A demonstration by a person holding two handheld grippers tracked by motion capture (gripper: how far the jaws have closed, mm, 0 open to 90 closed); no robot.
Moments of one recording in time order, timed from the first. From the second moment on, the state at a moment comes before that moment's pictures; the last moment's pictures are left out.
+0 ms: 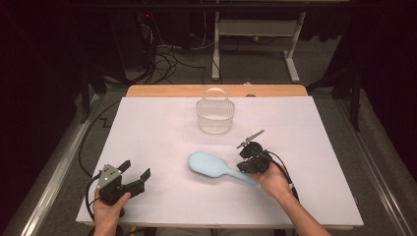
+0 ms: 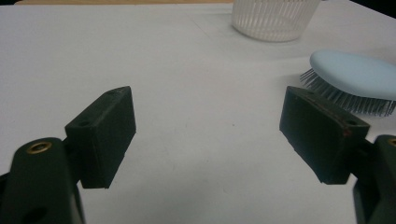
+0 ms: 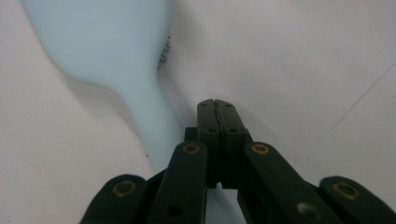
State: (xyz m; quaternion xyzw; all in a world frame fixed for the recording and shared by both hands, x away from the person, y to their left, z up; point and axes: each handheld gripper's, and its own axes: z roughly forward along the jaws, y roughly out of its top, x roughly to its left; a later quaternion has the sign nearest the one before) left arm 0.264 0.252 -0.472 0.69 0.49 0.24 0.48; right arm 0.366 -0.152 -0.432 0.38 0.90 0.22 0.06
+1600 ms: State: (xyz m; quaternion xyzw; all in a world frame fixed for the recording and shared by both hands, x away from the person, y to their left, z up) left arm 0.267 0.246 -0.473 0.70 0.48 0.23 0.48; right arm 0.320 -0.154 -0.434 0.36 0.90 0.24 0.06
